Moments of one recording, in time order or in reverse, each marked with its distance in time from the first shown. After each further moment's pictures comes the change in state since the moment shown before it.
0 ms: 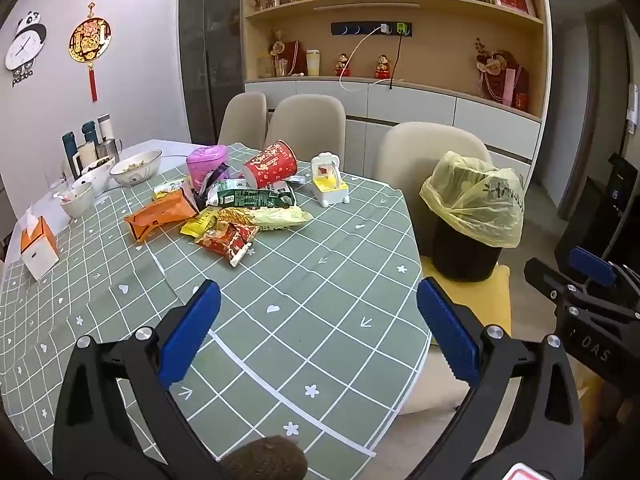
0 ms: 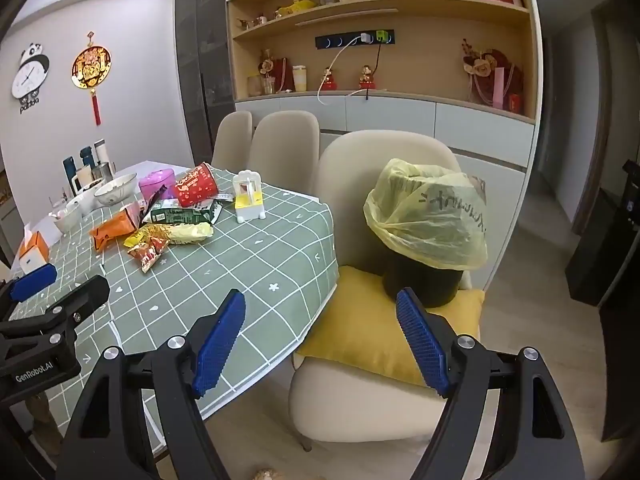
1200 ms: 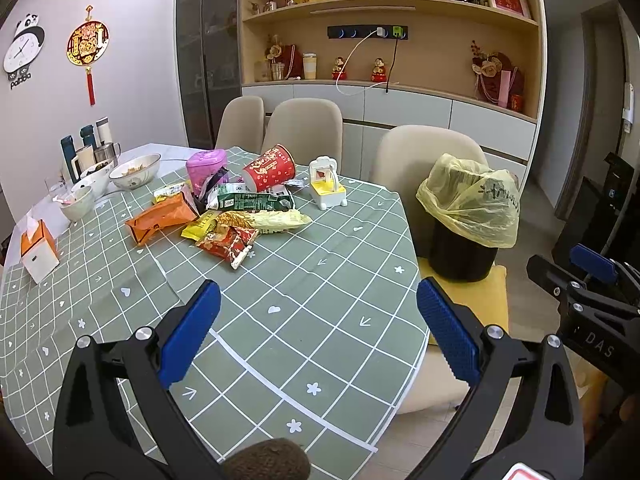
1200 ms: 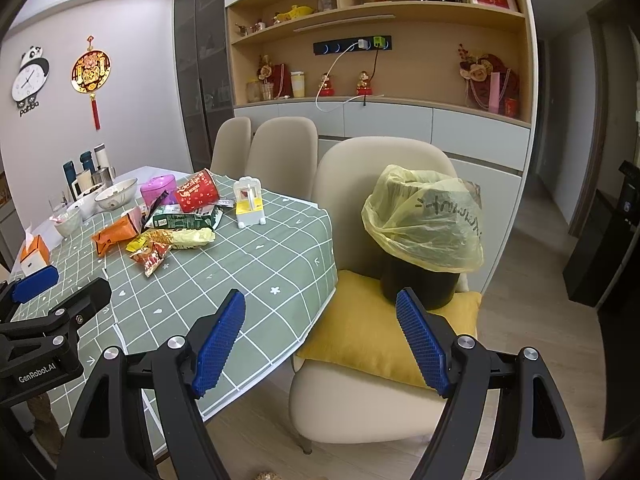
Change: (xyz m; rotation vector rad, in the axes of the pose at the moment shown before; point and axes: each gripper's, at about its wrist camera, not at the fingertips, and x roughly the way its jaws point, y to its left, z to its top) left arm -0.008 0.004 -0.001 0.005 -0.012 -0.011; right arm -0.007 0.003 0.000 0.008 -0.018 -0.002
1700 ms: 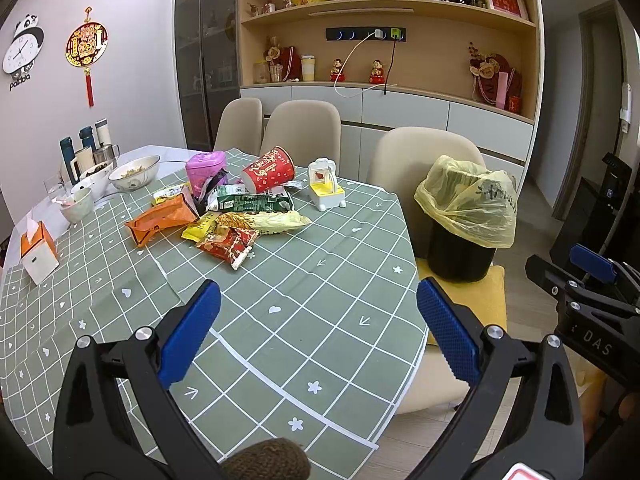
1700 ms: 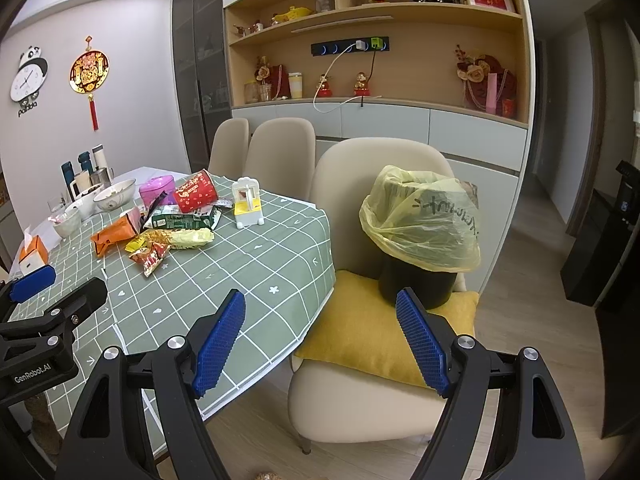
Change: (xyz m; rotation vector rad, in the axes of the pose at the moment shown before) left arm -0.003 0.000 -0.001 0.004 -0.005 -0.005; right arm -0.003 -0.002 0.000 0.002 -0.001 -0.005
